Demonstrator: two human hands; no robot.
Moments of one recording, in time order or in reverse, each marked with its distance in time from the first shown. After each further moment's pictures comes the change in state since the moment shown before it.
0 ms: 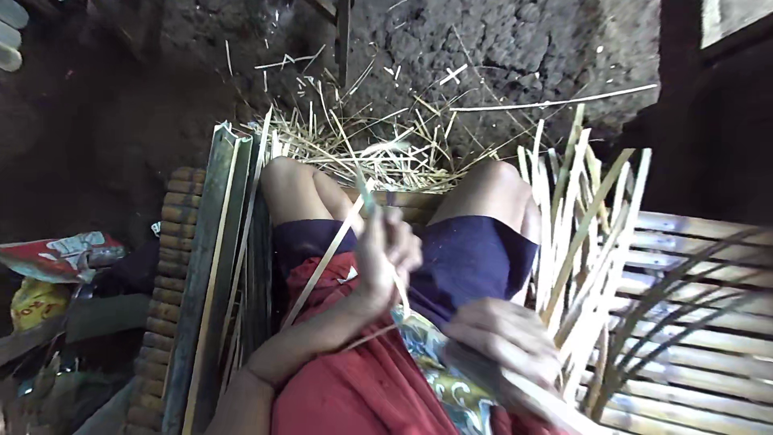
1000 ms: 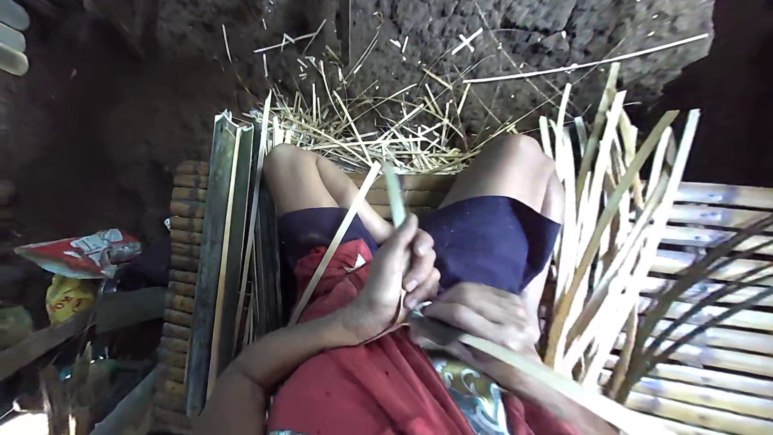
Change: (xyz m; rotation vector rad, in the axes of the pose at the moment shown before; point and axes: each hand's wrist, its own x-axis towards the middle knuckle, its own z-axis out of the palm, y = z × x) left_hand -0.033 0.008 -0.010 0.011 -0.205 -0.407; right_hand 0.014 -0.008 0.030 0.018 -0.015 0.116
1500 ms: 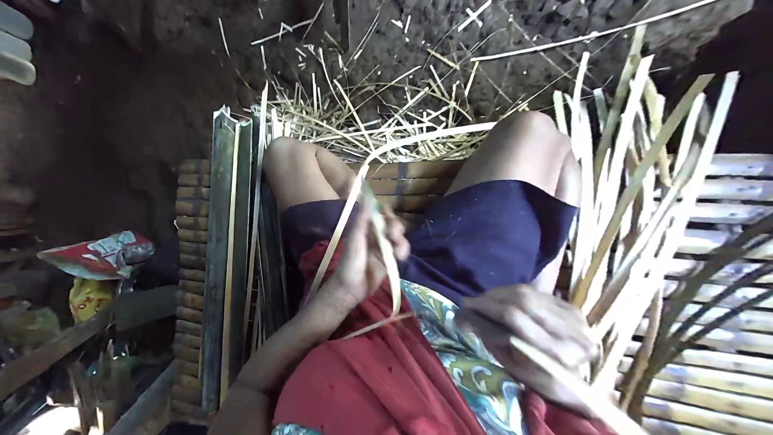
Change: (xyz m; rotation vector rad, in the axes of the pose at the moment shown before) left_hand 0.002 0.011 -0.038 0.154 0.155 0.119; right_hand -0.026 -0.006 -0.020 -0.182 0.078 0.061
